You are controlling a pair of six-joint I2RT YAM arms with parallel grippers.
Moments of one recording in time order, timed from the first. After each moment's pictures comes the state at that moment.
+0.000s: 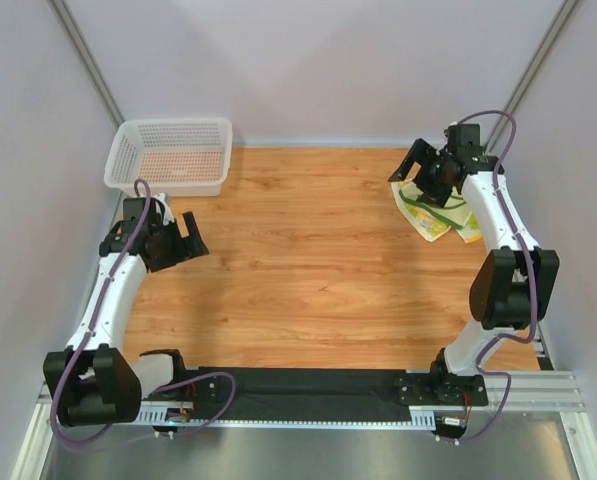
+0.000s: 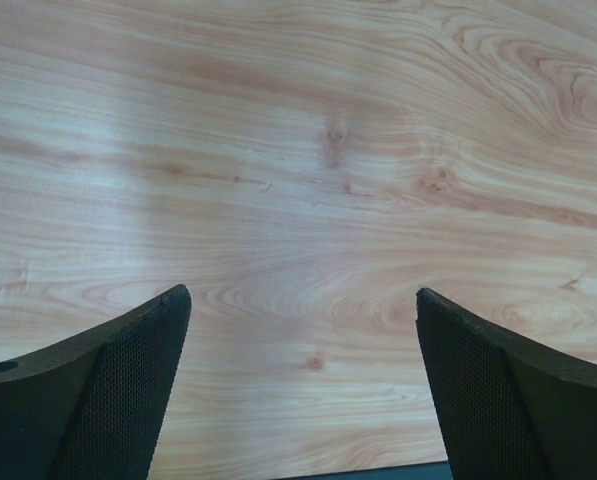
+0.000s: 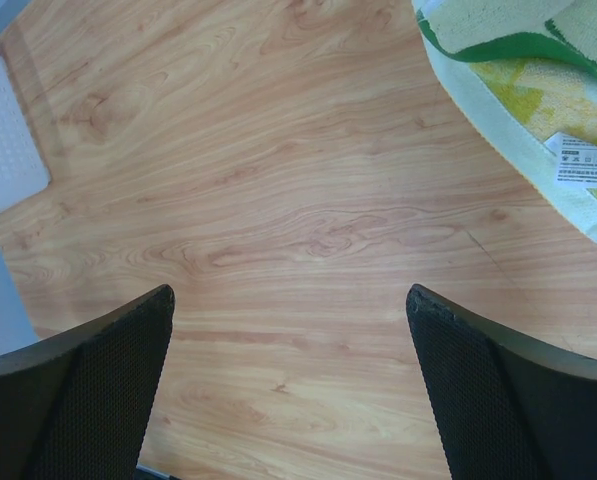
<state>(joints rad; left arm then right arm) 0.07 1.15 0.92 -0.73 0.20 -0.28 -0.02 1.72 1.57 -0.71 -0.31 0.55</state>
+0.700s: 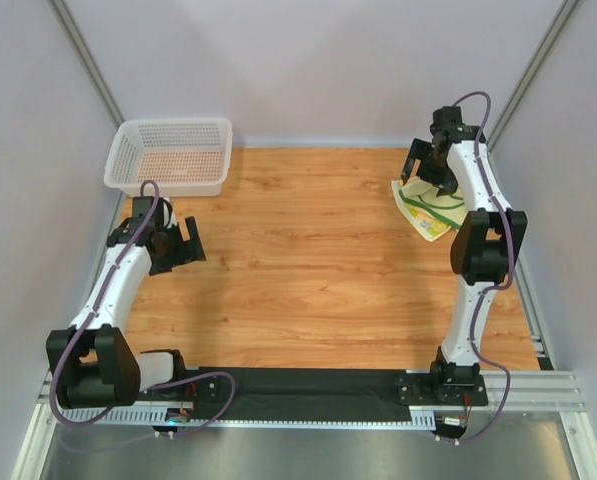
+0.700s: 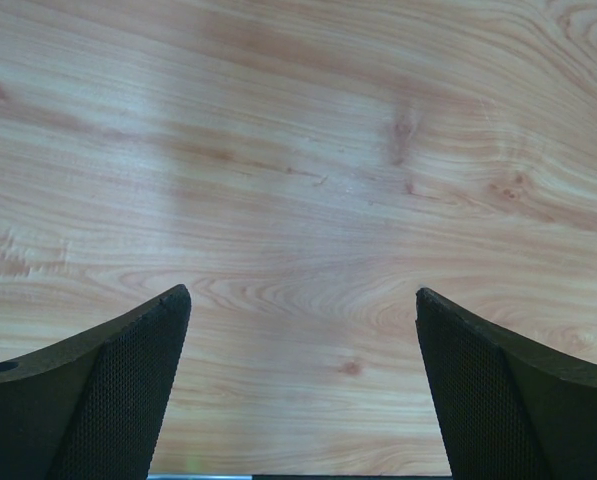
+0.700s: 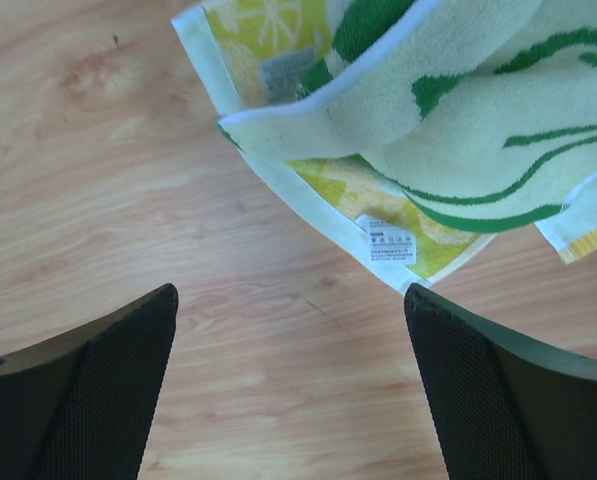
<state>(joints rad) 0.05 1.23 0.92 -0.74 0.09 -0.28 -0.01 2.11 2.06 -1.03 0.04 0.36</state>
